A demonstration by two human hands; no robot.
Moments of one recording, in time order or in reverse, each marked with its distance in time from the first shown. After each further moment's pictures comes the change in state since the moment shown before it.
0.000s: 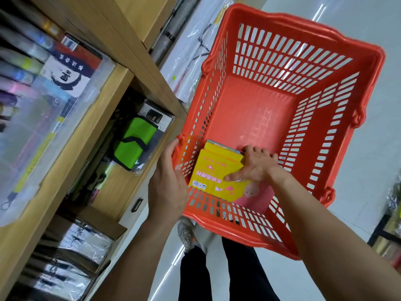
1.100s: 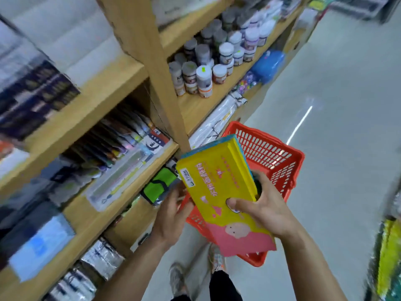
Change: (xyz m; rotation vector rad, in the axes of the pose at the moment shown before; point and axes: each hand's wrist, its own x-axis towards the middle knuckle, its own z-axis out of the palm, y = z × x) left_hand -0.074 0.115 -0.128 -0.567 -0.156 0.034; right_hand -0.317 -0.048 -0.151 0.947 0.293 -0.461
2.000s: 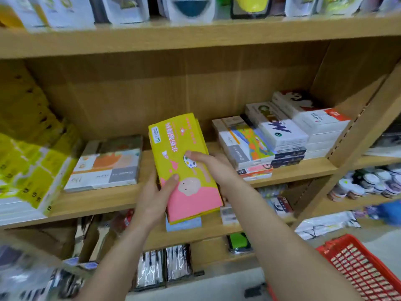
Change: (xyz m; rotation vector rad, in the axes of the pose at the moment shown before) left_hand -0.293 0.116 -0.301 -0.146 0.982 0.156; right_hand -0.138 -0.287 0.390 -0.008 -0.684 -0.221
